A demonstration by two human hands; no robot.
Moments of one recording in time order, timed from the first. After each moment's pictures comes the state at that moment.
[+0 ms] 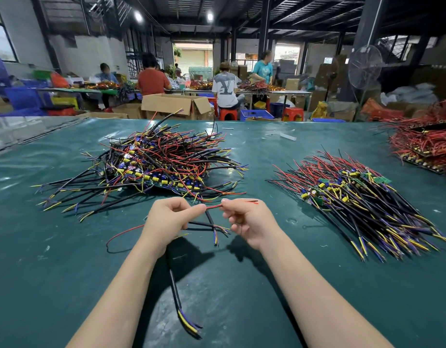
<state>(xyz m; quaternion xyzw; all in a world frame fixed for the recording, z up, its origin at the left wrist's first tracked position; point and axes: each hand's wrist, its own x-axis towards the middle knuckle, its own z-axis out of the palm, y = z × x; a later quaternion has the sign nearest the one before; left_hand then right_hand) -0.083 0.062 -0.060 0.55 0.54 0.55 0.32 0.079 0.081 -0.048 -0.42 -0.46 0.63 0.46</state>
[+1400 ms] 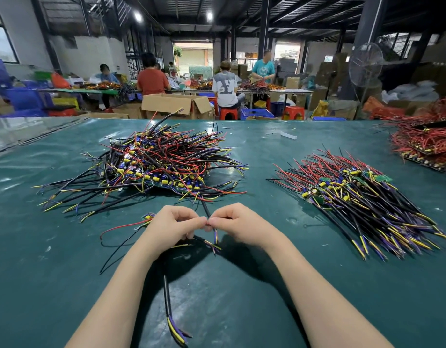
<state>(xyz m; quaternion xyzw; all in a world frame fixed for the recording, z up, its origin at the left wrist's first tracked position) -0.090 0.058 -0.060 0.63 0.55 0.41 0.36 0.079 0.082 -0.053 -0.39 -0.79 0.39 0.26</state>
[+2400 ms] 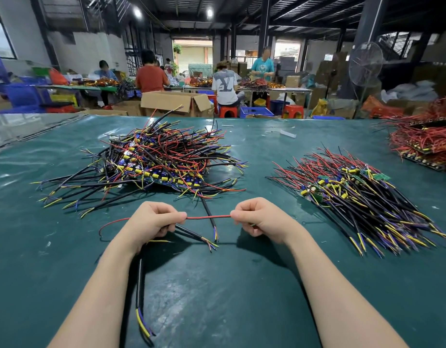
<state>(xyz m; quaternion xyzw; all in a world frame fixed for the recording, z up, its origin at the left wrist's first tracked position) -0.121 0.059 -0.061 0.54 0.56 0.45 0.44 0.113 0.096 -0.060 -0.39 -0.69 0.53 0.30</state>
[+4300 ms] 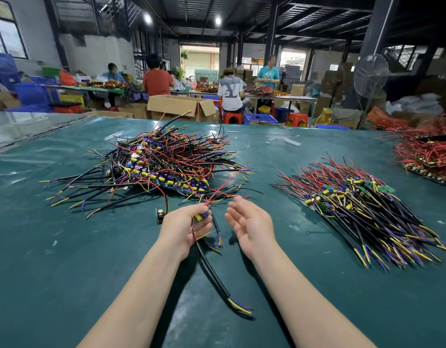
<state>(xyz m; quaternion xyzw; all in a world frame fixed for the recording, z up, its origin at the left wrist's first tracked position) -0.059 0.059 -0.053 0.25 0.48 0.61 0.58 0.057 0.080 -0.059 -0.35 -0.26 0.64 0.63</state>
